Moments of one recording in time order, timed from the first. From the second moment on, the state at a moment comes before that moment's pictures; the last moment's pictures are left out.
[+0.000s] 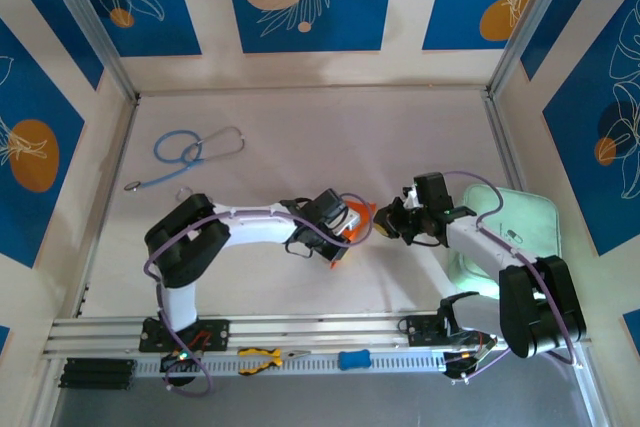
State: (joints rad) left arm -0.96 1.86 1.07 -0.31 0.29 -0.29; right arm 0.26 1.22 0.53 -0.28 -0.61 0.98
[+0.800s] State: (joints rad) left arm -0.84 1.82 0.69 0.39 0.55 -0.55; right arm 0.42 1.32 0.50 -0.03 -0.66 0.85
